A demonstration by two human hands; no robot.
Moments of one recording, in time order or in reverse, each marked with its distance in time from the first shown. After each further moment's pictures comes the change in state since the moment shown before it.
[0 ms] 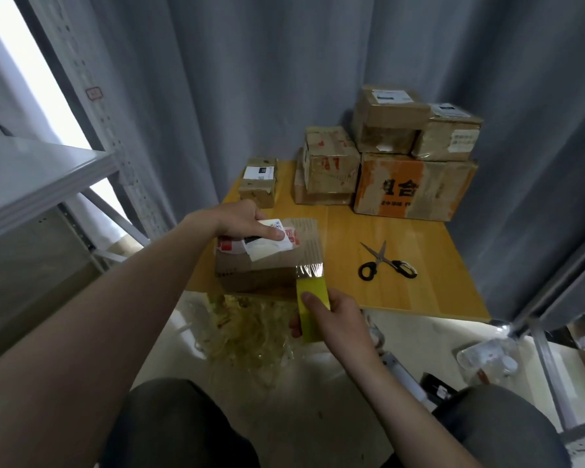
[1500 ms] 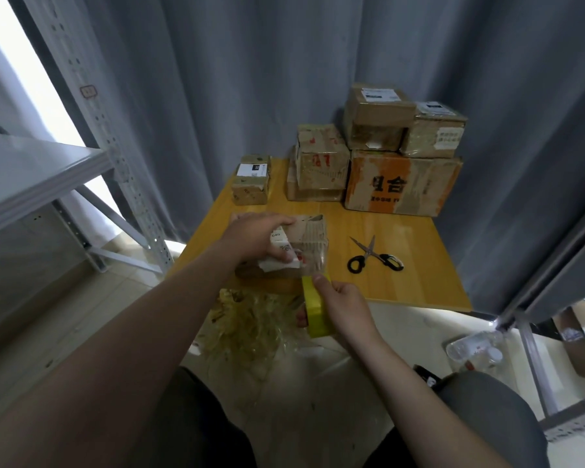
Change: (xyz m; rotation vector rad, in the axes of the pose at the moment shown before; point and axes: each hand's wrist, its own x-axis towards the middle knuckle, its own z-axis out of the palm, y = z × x) left_hand -0.005 0.032 0.063 0.244 0.295 0.076; right_hand 0.005 -0.001 -0.024 0.034 0.001 0.126
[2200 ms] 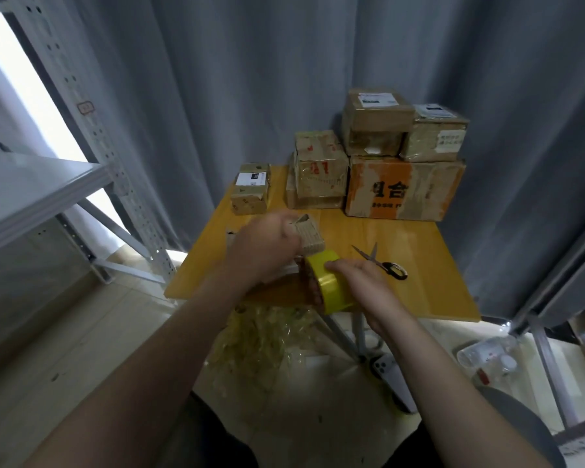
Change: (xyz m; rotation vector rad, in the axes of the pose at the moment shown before) left_hand -0.043 0.067 -0.042 -0.460 0.202 -0.100; right_hand 0.032 -0.040 -0.040 0.047 -0.017 -0.037
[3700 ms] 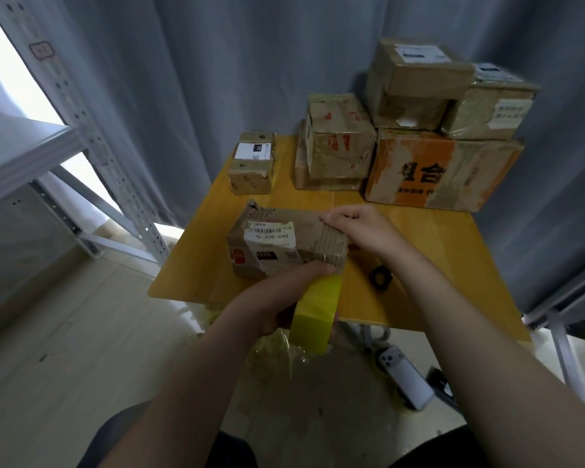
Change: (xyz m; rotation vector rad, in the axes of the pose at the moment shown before) left_hand 0.001 -0.035 0.052 -0.936 -0.588 -0.656; right_hand 0.146 -0.016 -0.005 -0.457 -0.123 -0.257
